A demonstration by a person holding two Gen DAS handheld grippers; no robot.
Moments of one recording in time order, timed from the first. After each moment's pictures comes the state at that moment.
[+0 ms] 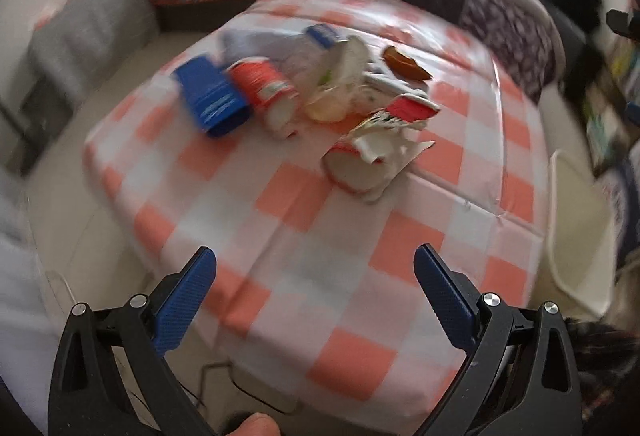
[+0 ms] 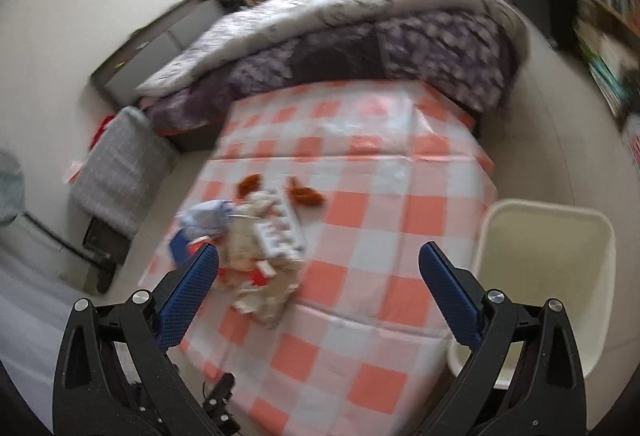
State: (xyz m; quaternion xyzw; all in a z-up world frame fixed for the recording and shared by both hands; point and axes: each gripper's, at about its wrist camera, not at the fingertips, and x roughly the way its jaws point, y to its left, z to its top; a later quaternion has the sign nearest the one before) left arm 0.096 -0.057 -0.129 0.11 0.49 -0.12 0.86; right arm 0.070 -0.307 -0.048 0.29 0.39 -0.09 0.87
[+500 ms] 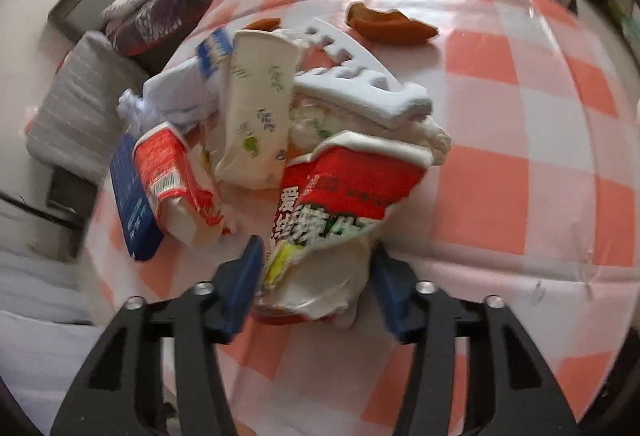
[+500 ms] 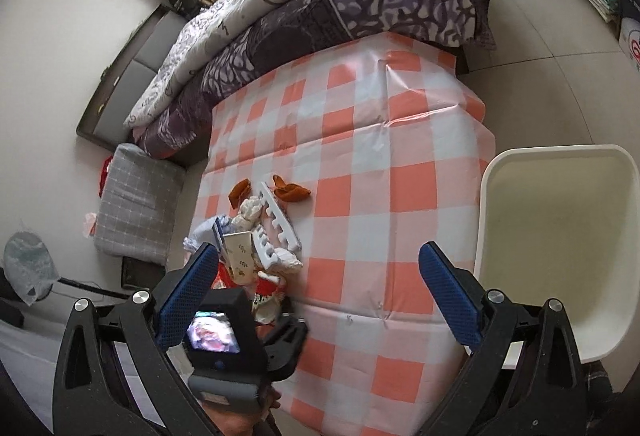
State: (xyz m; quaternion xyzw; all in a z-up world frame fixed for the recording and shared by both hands) left arm 0.186 -0.136 -0.192 0.26 0.50 -0.08 0.82; right arm 0.085 -0.356 -0.067 0.41 0.41 -0.07 0.81
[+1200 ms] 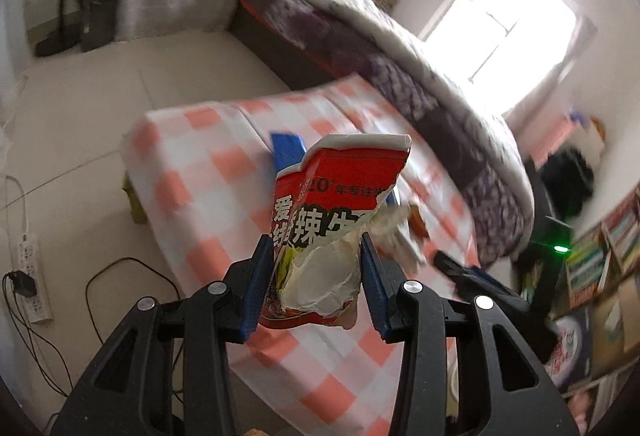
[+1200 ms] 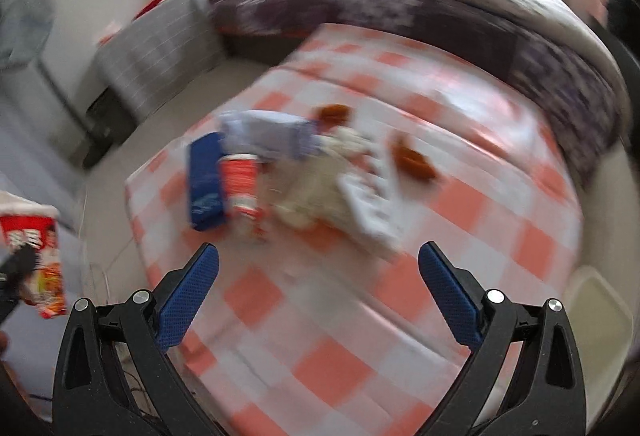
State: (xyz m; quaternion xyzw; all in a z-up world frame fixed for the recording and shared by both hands) left arm 0.110 0.120 -0.033 -0.21 0.41 -0.07 0.89; right arm 0.167 -0.151 -0.080 0.07 0.45 0.06 0.89
